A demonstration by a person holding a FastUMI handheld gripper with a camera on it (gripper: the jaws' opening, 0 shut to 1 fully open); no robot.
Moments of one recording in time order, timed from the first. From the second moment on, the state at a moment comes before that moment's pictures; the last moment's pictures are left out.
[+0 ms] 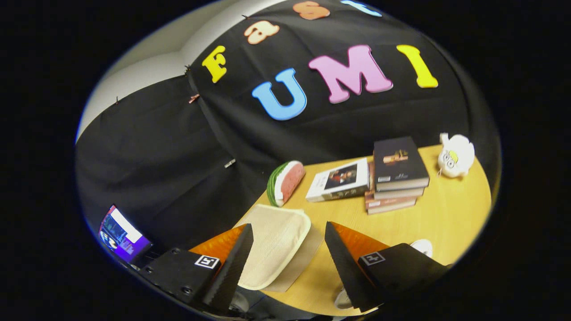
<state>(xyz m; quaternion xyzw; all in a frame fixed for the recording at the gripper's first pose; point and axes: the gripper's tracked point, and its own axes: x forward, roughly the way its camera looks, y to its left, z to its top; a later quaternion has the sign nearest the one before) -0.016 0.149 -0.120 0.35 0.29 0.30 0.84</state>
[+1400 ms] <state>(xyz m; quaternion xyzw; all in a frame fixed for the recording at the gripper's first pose) -0.032 0.268 -0.178 0.64 0.44 0.30 0.56</state>
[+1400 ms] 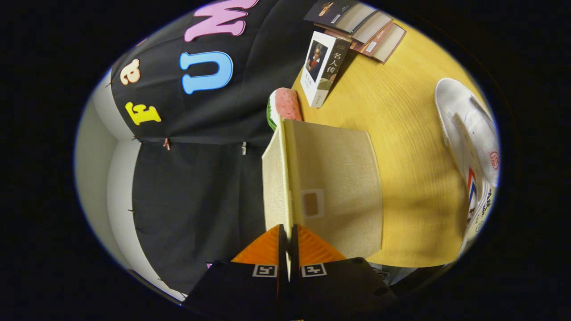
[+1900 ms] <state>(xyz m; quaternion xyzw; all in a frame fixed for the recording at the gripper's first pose) -0.016 0.310 -0.052 0.53 0.39 0.40 0.63</state>
